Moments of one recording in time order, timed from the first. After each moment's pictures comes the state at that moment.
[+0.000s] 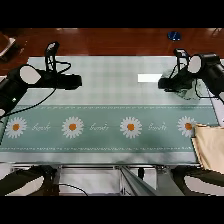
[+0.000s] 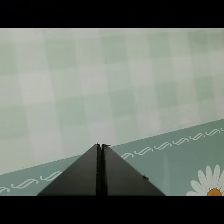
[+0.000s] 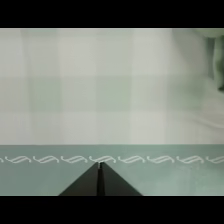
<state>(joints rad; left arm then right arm) -0.23 -1.23 1.07 1.14 -0.82 -1.51 0.14 -1.39 1.28 -1.59 1.17 1.78</state>
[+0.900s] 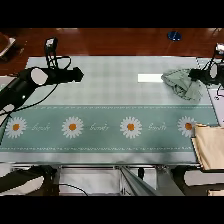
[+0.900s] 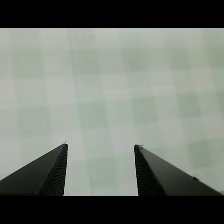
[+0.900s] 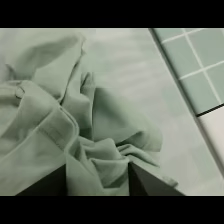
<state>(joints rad) -0.23 -1.32 1.07 1.21 -0.55 -1.51 -0.23 -1.57 1.28 -1.83 0.71 1.93</state>
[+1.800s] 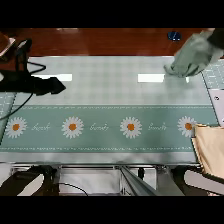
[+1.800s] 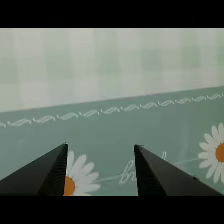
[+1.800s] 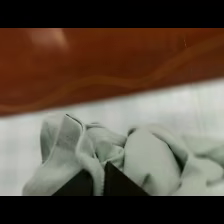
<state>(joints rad) -0.09 -0.94 1.01 1.20 -1.13 -1.53 -0.29 -1.31 1.67 -1.10 1.01 1.39</state>
